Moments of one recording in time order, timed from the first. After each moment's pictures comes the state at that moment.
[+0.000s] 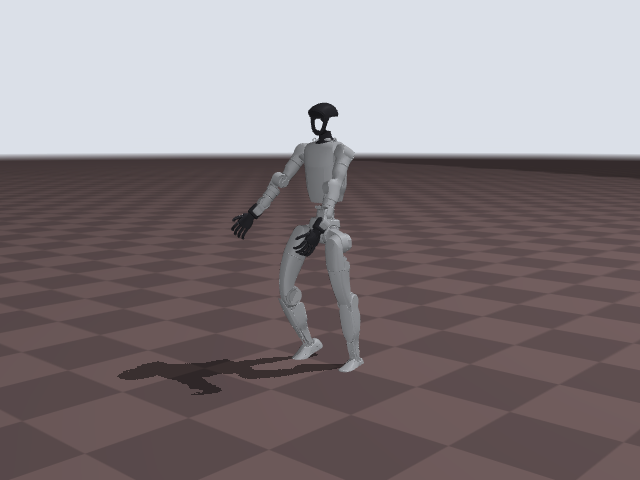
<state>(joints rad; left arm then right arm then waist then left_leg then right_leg) -0.57 0.18 -0.12 1.61 -0.25 -0.19 -0.22 -0.64 -0.32 -0.04 1.58 0.39 -0.15 0.09 0.03 0.04 0.09 0.28 0.09 0.34 -0.09 -0.24 -0.06 -0.25 -0.06 -0.06 0.75 -0.06 0.04</state>
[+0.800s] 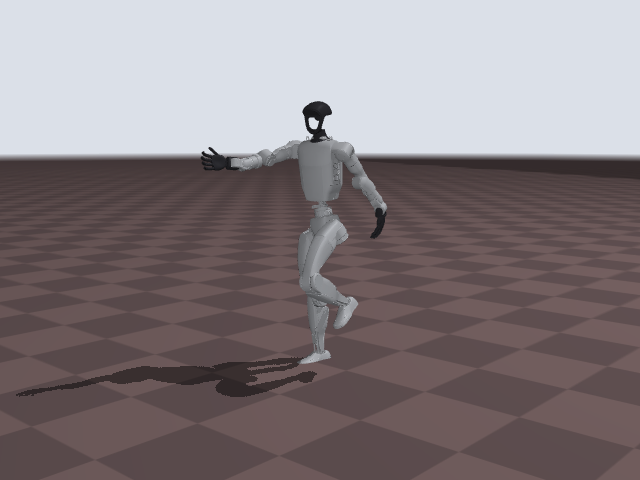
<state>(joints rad) 0.59 0.19 -0.31 1.65 -0.40 -0.25 -0.49 -1.32 -0.42 0.21 1.48 0.79 -0.34 -0.19 0.27 -0.19 0.05 -0.89 0.28 0.24 1.98 -0.61 0.16 0.06 -0.21 0.01 -0.09 -0.07 0.13</state>
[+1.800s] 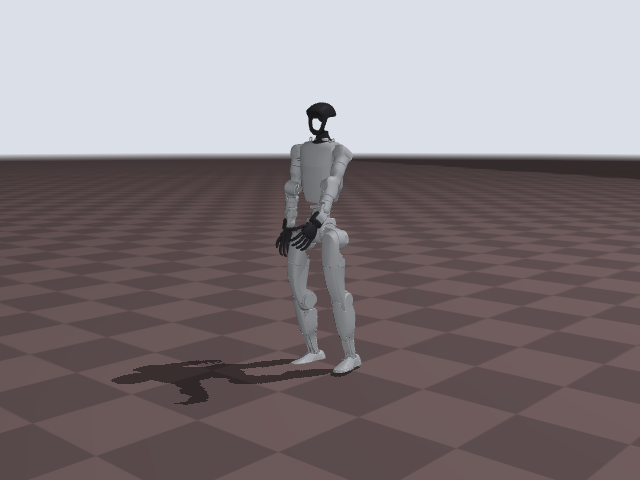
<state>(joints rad) -0.69 0.26 -0.17 1.59 -0.12 -0.24 -0.14 -0.07 -0.15 0.13 1.70 0.48 -0.13 0.10 0.13 -0.14 0.15 0.26 -0.07 0.26 0.07 -0.23 0.05 0.14 -0.18 -0.08 0.20 -0.23 0.12</state>
